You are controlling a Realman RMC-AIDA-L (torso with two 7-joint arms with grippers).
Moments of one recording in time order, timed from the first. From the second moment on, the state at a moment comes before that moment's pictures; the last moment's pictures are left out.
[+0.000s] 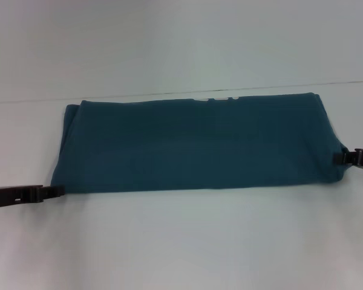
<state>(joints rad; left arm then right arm) -0.53 -2.12 0.72 0.83 2.39 1.06 -2.17 0.52 1.95 -0.53 -0.61 -2.21 -1.18 2.09</state>
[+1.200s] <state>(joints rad) -0.56 -2.13 0.76 0.81 2.39 1.02 -2.14 0.52 1.95 -0.53 -0.61 -2.21 -1.18 2.09</state>
